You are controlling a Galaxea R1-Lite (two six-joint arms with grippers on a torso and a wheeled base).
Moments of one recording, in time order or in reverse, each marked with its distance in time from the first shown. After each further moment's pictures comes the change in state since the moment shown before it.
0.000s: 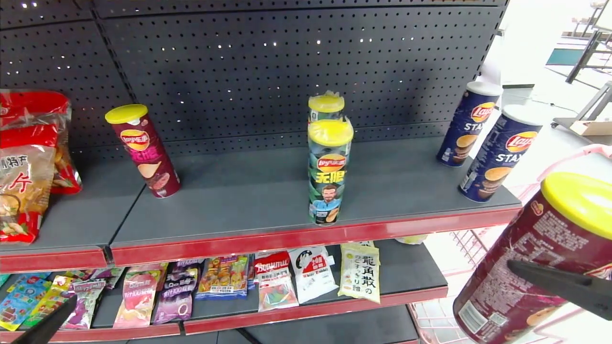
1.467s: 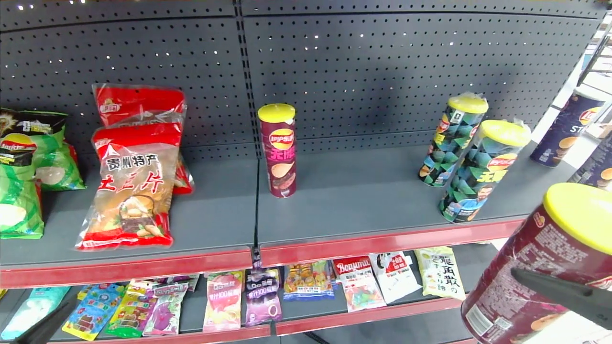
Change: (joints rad) left arm 0.000 0.000 -0.002 -0.001 0.001 0.018; right arm 0.024 -0.032 0.039 0.000 -0.073 -0.034
